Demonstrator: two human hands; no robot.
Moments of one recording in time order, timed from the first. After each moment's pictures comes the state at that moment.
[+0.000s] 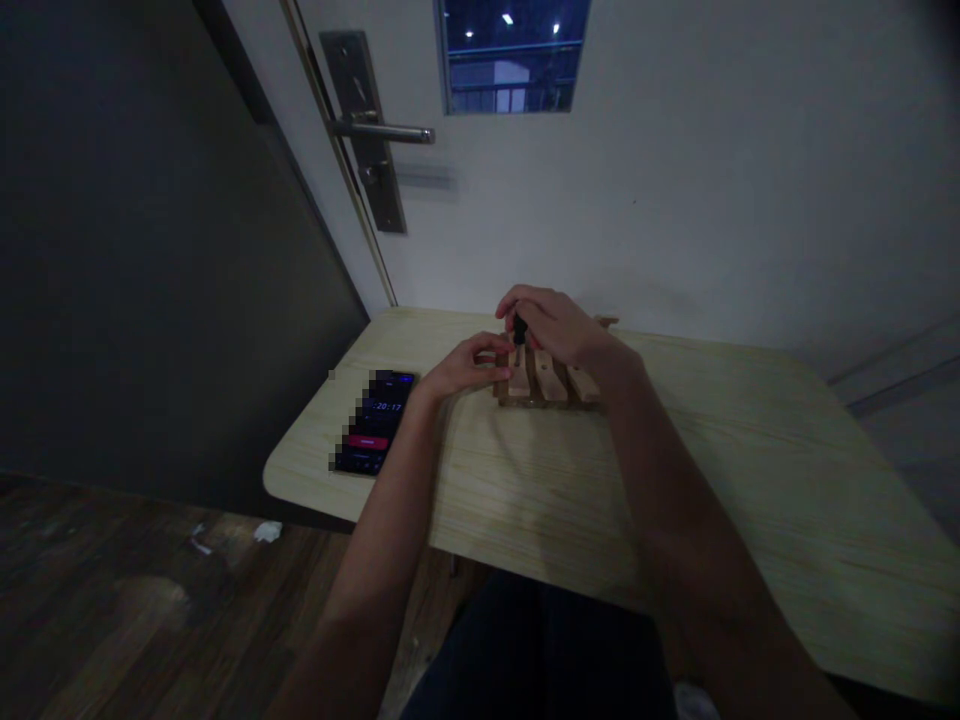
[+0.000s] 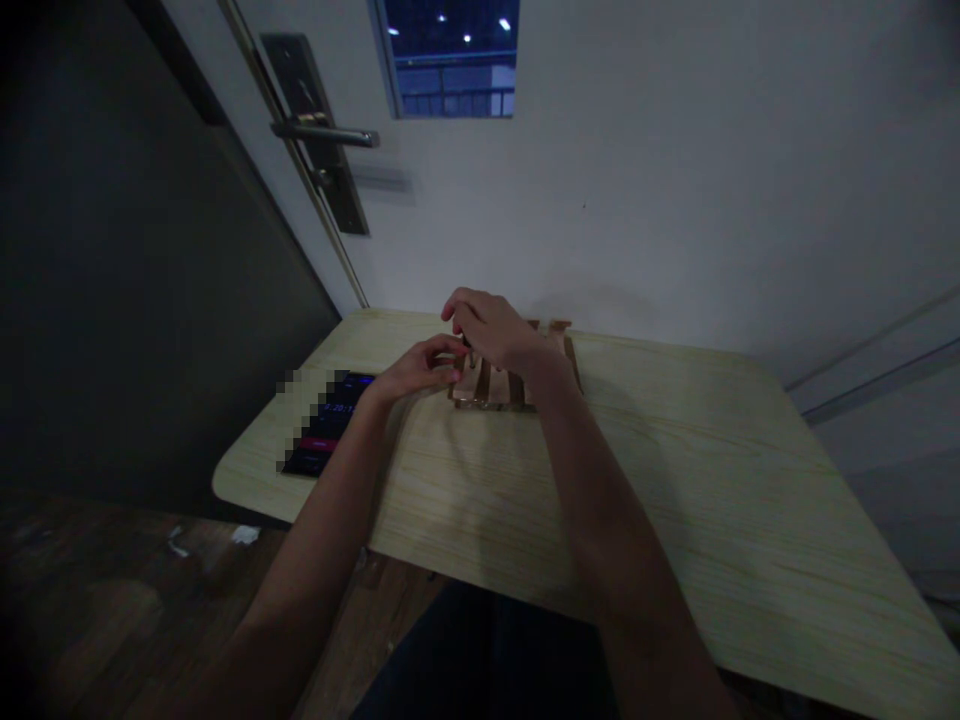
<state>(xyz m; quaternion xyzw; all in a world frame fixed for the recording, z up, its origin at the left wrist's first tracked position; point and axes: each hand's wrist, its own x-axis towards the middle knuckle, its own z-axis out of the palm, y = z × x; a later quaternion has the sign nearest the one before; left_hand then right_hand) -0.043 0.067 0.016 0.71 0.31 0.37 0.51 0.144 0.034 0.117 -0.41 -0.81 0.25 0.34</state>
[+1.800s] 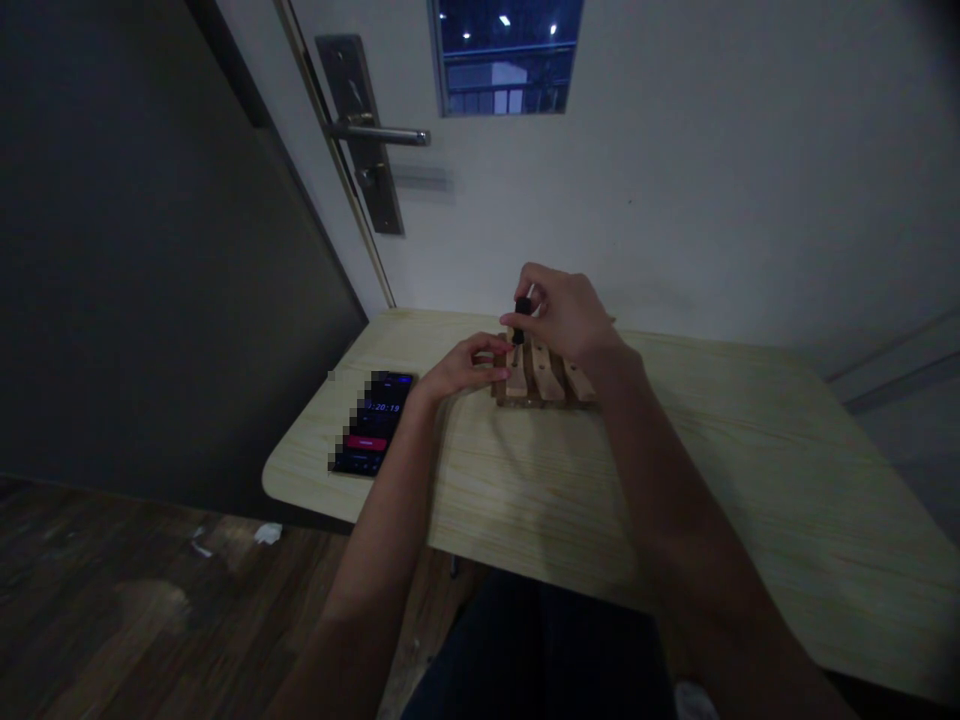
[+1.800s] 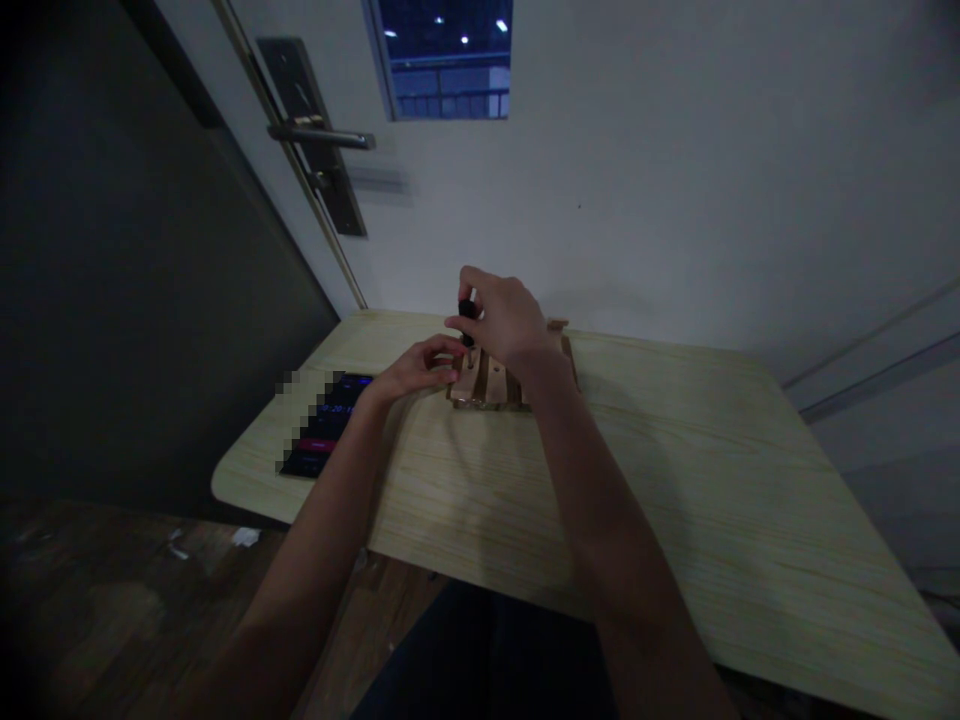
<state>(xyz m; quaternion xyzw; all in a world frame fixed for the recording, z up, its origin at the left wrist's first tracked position) -0.045 0.066 0.018 0.72 0.30 0.36 0.51 0.148 0.030 0.123 -0.50 -0.79 0.06 0.36</state>
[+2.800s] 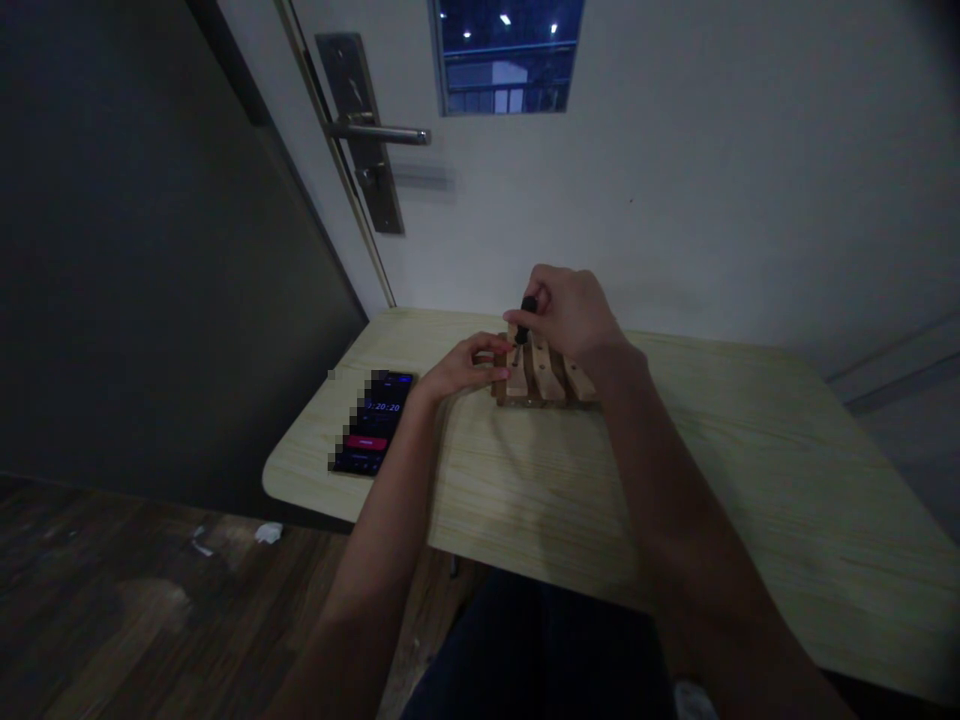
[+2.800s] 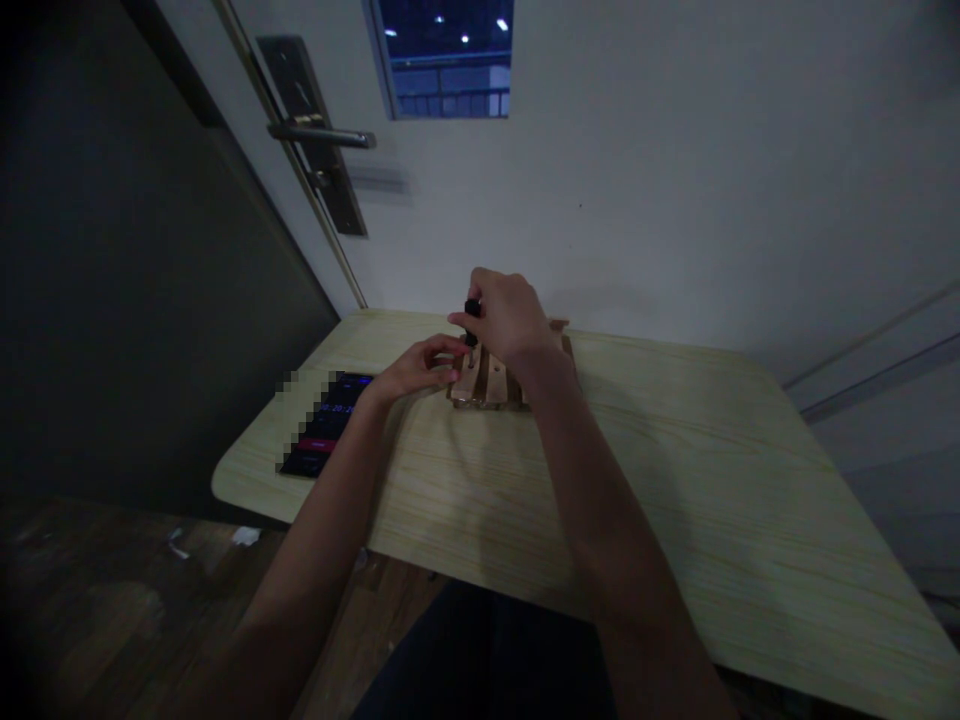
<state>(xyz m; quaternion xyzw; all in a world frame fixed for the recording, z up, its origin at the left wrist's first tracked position) -0.046 0.065 0.019 0.72 0.30 0.36 0.51 0.146 0.031 0.127 -0.53 -0.77 0.01 0.35</state>
